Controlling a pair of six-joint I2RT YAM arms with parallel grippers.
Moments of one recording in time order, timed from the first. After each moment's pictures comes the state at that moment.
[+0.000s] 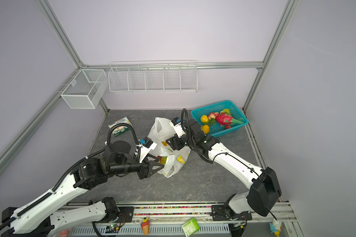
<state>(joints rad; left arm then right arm) -1.00 0.95 1.12 -0.71 0.24 -0.26 0.71 1.42 1.19 -0.35 -0.26 0.14</state>
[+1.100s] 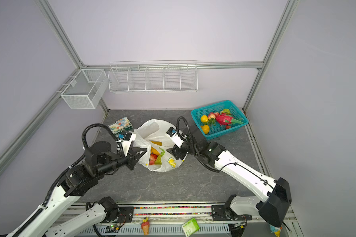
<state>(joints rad) -0.73 0.76 0.99 -0.62 0.18 -0.23 0.83 1.32 1.17 -0.46 -0.17 -0.17</state>
